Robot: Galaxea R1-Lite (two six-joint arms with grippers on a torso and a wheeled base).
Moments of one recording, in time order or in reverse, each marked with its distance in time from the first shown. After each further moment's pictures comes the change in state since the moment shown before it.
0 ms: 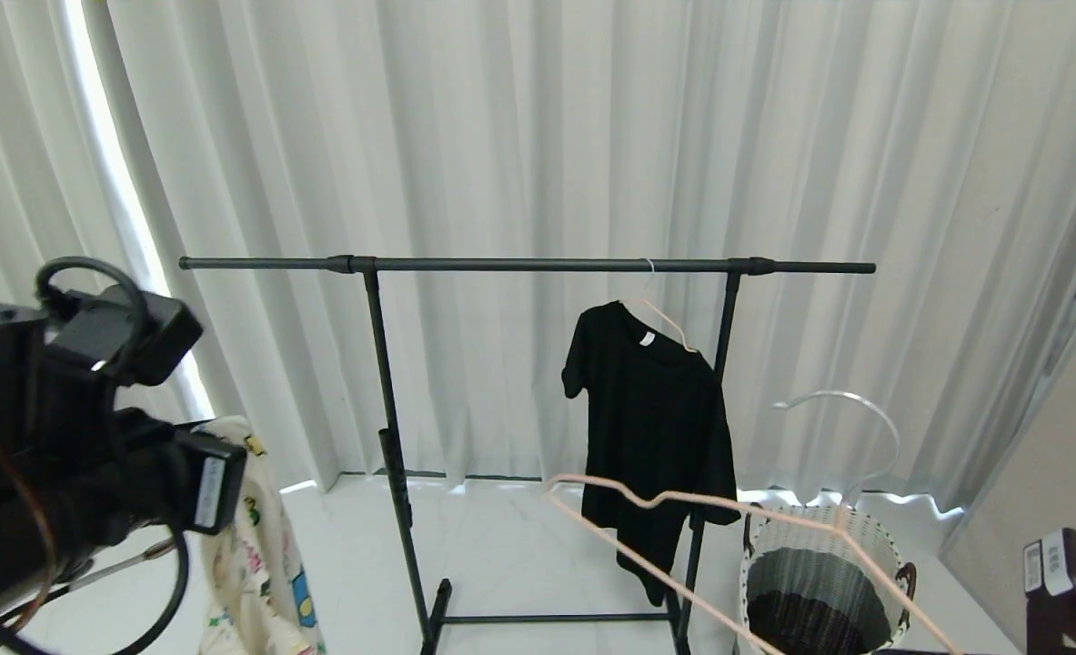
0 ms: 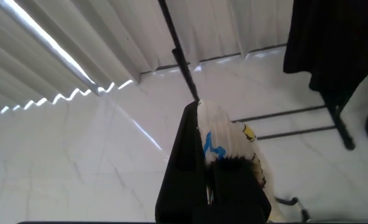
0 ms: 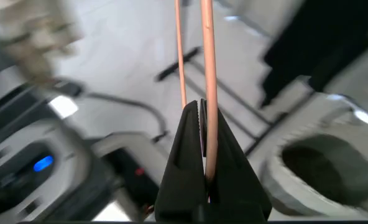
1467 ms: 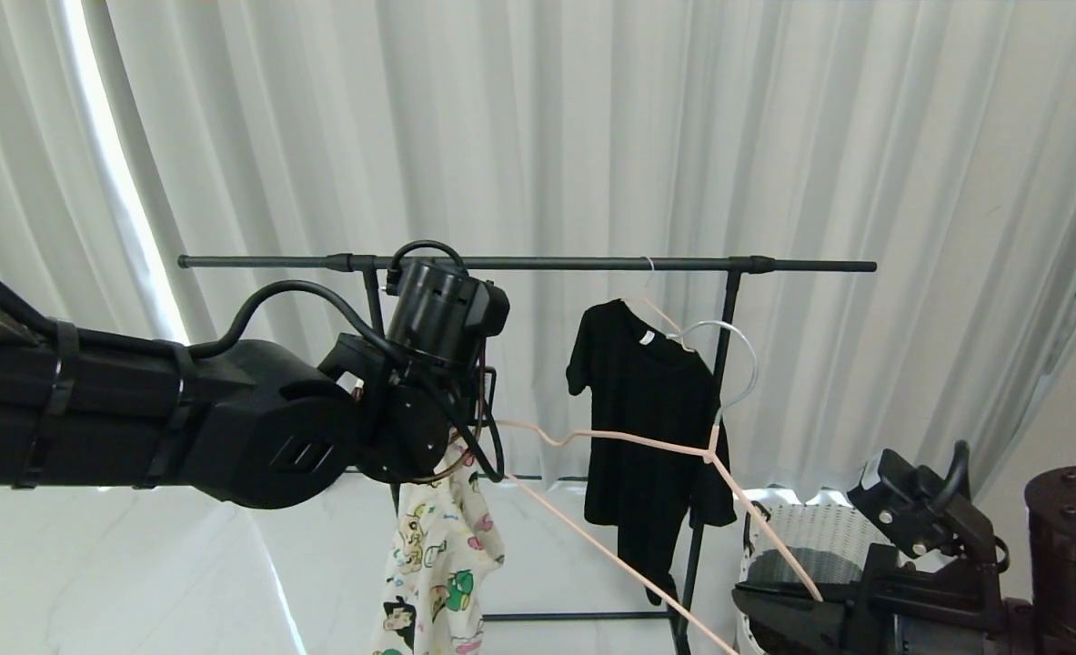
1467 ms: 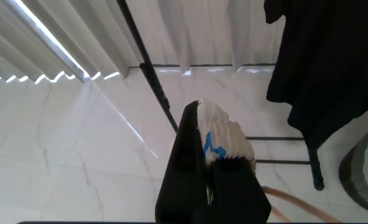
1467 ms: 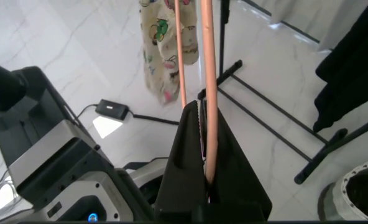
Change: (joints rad) left arm -0.219 0.609 -0.457 -0.029 0.281 -0.277; right arm 0.082 0.354 -0.103 -0.329 -0.007 0.200
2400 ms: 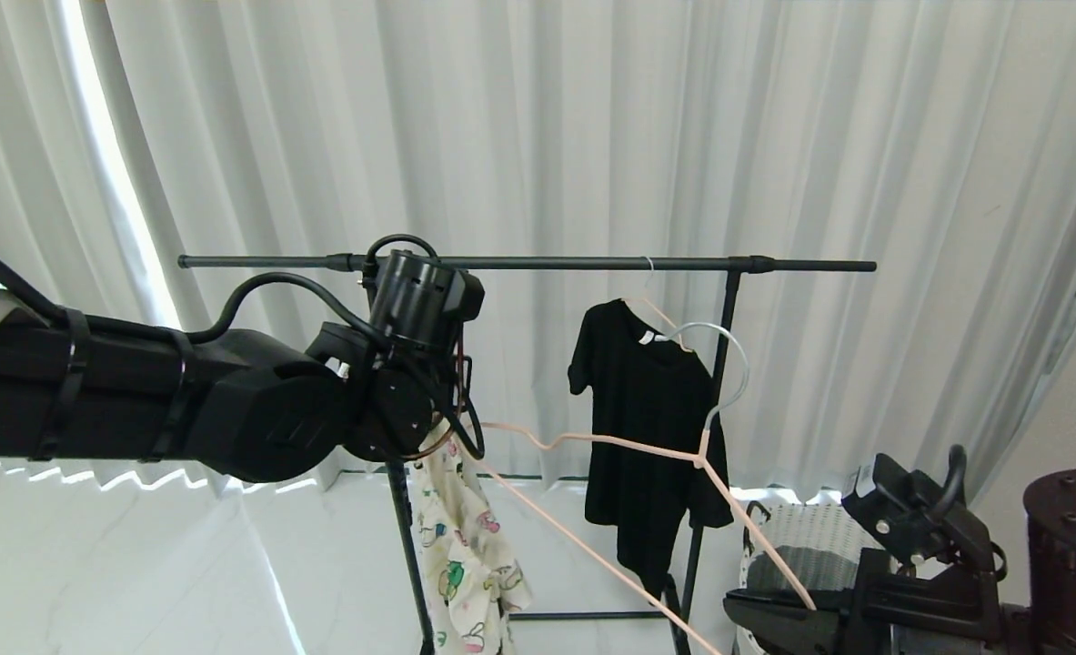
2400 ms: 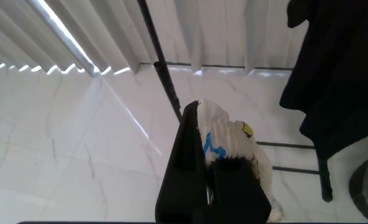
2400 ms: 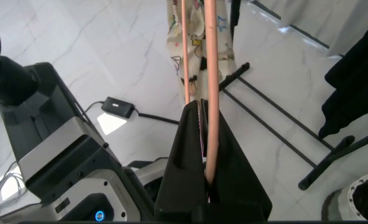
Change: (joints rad) left arm 0.074 0.013 -0.016 -0.003 0.011 -0.001; right arm 0.034 0.001 -0.008 0.002 0.001 0.000
